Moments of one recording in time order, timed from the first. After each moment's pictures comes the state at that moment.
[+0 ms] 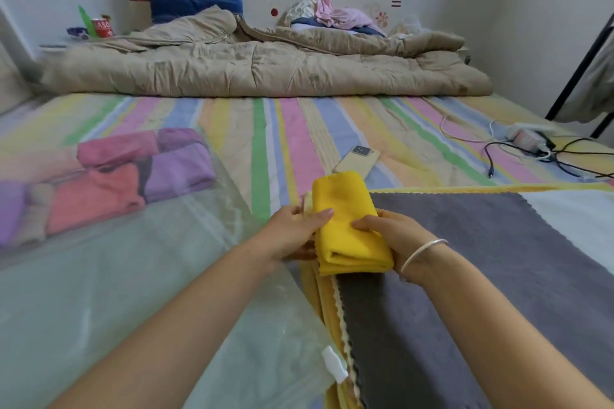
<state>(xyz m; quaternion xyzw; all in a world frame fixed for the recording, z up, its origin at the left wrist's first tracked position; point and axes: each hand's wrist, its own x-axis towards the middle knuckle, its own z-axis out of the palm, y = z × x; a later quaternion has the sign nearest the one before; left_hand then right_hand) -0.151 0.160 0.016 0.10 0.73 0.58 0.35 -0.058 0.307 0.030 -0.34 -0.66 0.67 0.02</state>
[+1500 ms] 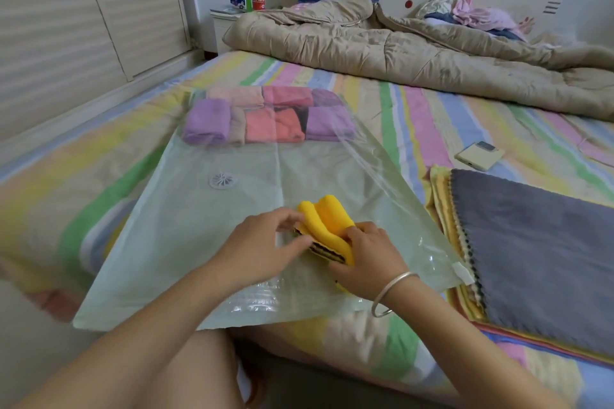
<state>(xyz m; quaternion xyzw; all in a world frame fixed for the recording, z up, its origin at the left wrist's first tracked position) -0.039 -0.134 0.013 0.18 0.90 0.39 0.08 -0.011 0.058 -0.006 -0.01 -0.99 0.16 -0.04</state>
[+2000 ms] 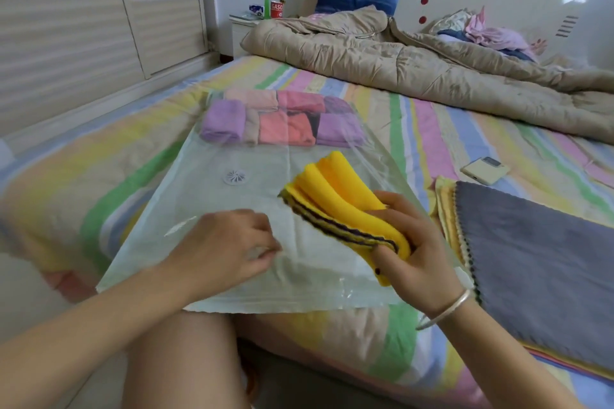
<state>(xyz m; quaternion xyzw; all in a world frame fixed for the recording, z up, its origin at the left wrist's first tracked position) -0.019 -0.192 0.018 0.39 0.88 0.18 -0.17 0.029 0.071 0.048 0.20 -0.85 0.46 0.19</state>
